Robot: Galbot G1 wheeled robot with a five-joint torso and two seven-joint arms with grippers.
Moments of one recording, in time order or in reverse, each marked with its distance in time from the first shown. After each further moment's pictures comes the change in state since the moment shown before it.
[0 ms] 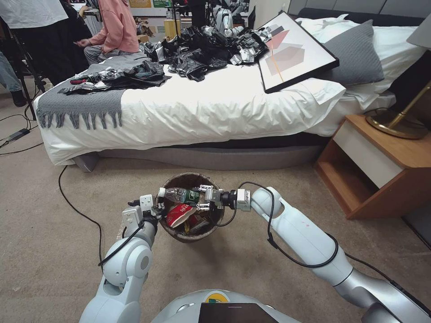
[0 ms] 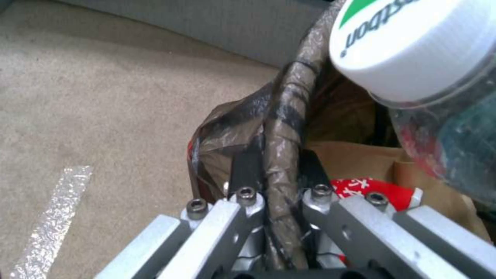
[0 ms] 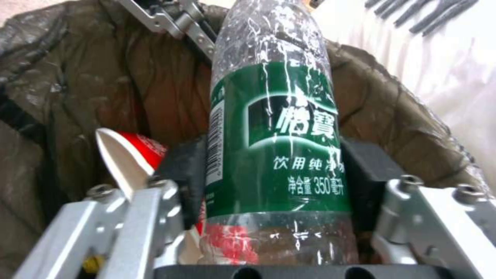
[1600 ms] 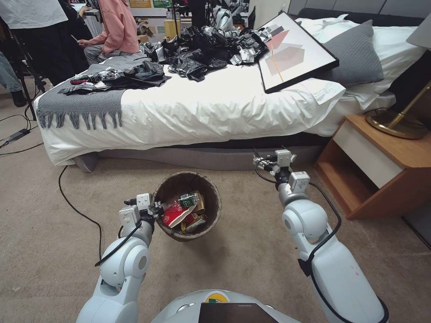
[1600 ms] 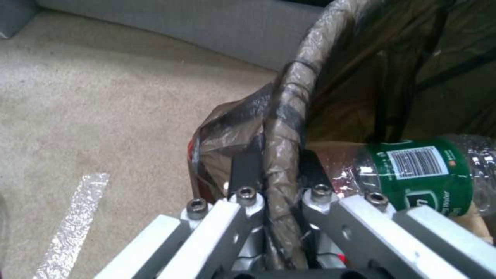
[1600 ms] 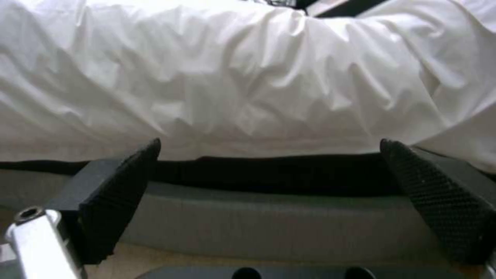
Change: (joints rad) left arm 0.004 0.005 -0.011 -0.015 0.023 0.000 -0.005; right arm -0.437 0.166 0.526 0.467 0.137 -0.466 1.006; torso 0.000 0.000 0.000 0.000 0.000
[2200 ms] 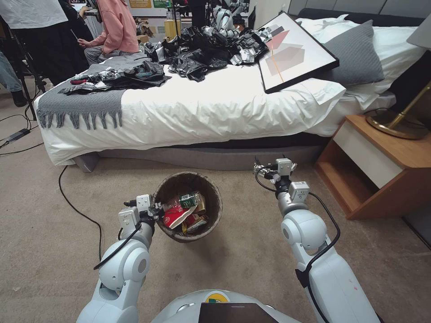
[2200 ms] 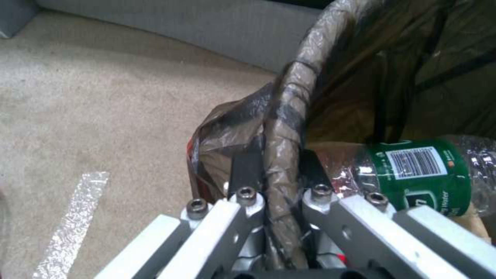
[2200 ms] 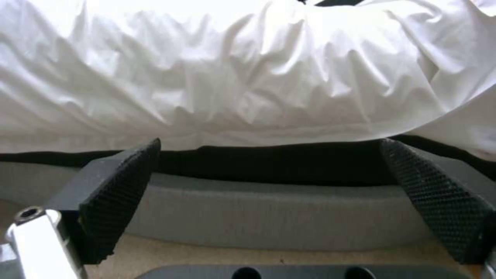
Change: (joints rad) left arm 0.017 -0.005 0.004 -0.022 0.001 0.000 -0.002; right arm -0.051 0.041 0.015 0.005 -0.048 0.031 -0.022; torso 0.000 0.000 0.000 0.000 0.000
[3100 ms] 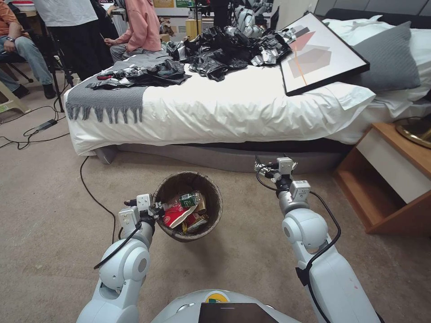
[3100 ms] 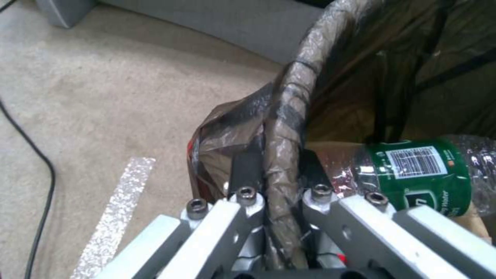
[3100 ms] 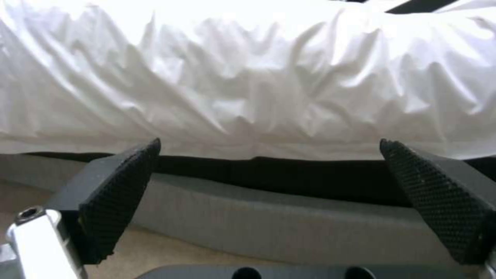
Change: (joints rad) left arm -0.005 -0.001 -0.001 0.002 -0.002 0.000 0.001; right arm 0.007 0.005 0.008 -0.004 0.001 -0.002 -0.016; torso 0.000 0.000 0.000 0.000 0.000
